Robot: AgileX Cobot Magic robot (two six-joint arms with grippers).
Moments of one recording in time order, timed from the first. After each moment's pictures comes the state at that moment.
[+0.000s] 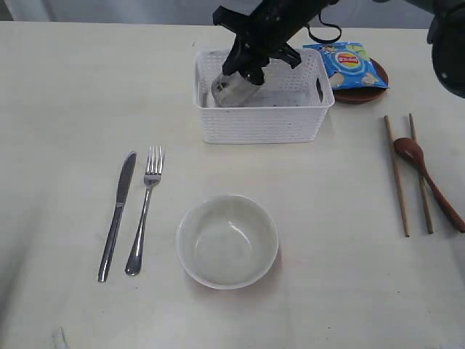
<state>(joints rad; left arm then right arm) -0.15 0.00 0.00 -0.03 0.35 -0.09 0.32 2.42 -2.07 0.68 1.11 -0.14</state>
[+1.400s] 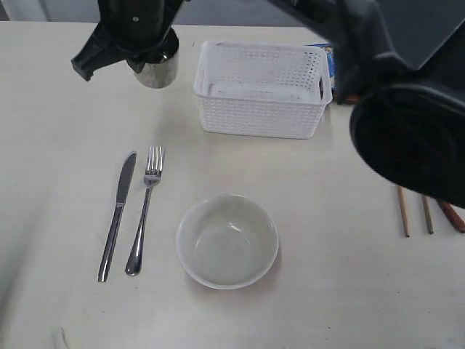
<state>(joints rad) -0.15 0.00 0.00 -0.03 0.35 -0.09 0.88 2.30 -2.28 -0.14 1.20 -0.04</state>
